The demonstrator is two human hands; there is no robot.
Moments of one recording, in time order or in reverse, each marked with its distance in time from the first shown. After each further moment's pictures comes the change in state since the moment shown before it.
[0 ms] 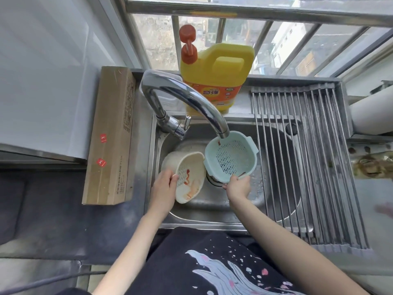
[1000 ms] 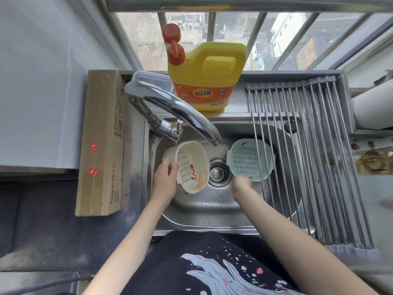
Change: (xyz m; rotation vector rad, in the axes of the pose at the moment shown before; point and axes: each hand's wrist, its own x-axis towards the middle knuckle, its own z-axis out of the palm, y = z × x) left_hand 0.039 0.018 0.012 -0.240 -0.038 -0.120; right_hand 0.019 -0.027 -0.015 -0.071 -0.171 0.288
